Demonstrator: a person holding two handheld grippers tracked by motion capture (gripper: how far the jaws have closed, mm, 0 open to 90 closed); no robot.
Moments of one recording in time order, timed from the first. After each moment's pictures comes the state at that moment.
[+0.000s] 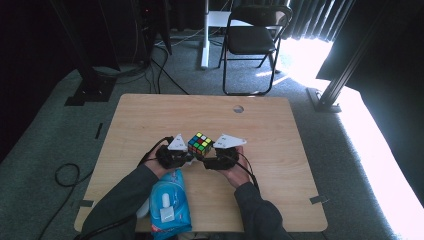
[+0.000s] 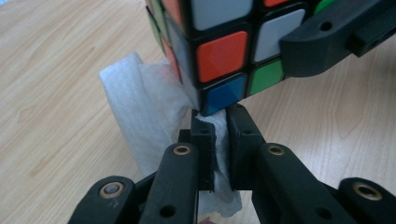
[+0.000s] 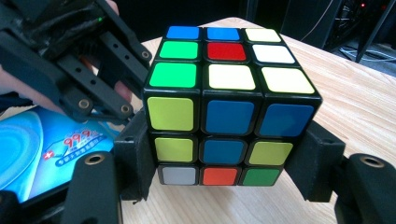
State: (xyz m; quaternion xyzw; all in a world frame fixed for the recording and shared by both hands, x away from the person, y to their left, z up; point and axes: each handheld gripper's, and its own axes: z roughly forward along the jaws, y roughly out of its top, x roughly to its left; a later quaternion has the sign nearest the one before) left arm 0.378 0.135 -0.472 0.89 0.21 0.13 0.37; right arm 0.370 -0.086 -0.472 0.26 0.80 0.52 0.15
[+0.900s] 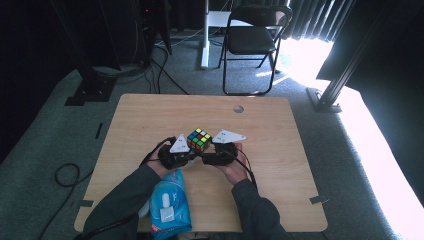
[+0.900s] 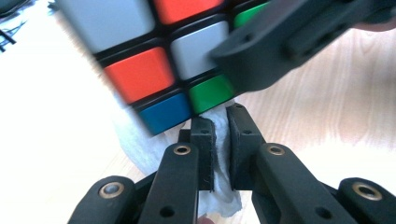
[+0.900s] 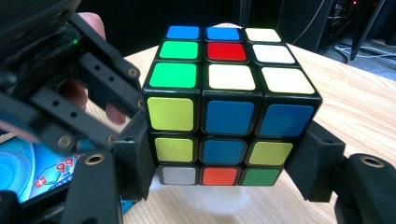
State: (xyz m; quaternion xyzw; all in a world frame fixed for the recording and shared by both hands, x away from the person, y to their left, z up) left arm 0.374 0.129 -0.467 0.89 0.19 0.16 0.39; right arm 0.378 -0.081 -0.464 0.28 0.79 0.53 0.15
